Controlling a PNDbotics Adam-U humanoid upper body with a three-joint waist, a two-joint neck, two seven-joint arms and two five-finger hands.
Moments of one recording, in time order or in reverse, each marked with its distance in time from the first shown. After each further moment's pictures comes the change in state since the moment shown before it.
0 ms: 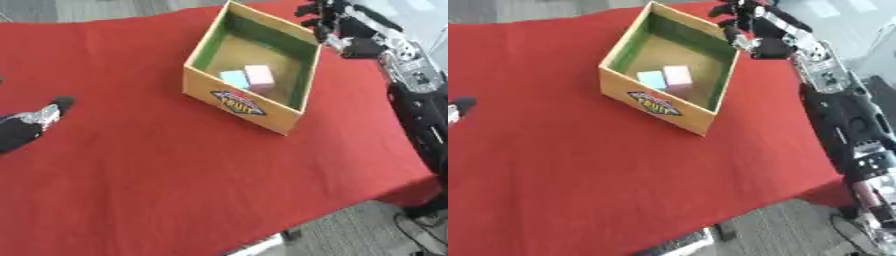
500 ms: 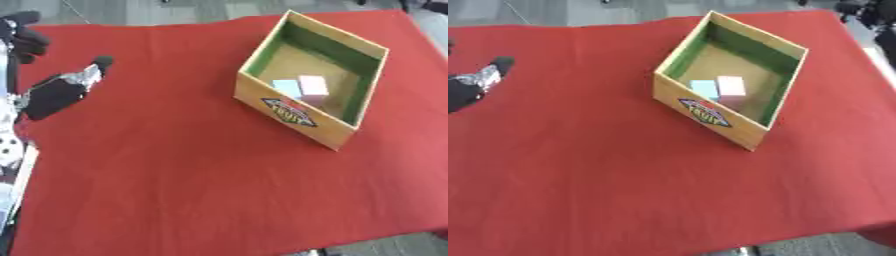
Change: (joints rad) left arm -0.017 0.130 0.076 -0.108 0.034 0.046 0.029; right arm 0.224 -0.044 -0.166 -0.220 -0.390 0.086 -0.076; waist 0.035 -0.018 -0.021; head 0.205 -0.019
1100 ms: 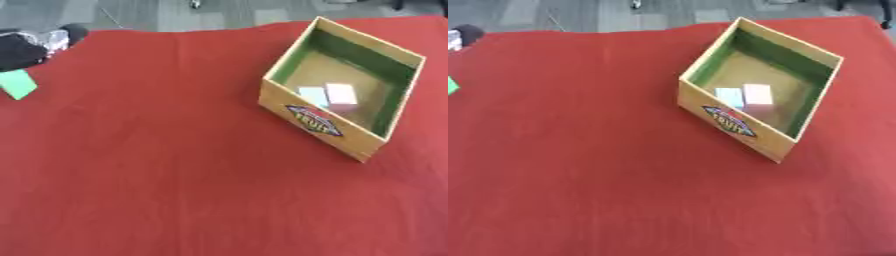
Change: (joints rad) left arm -0.049 0.298 0.043 -0.098 0.045 0.083 -0.156; right arm 0.181 0.030 -0.130 -0.123 -0.026 -0.019 -0.133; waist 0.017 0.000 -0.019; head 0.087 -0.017
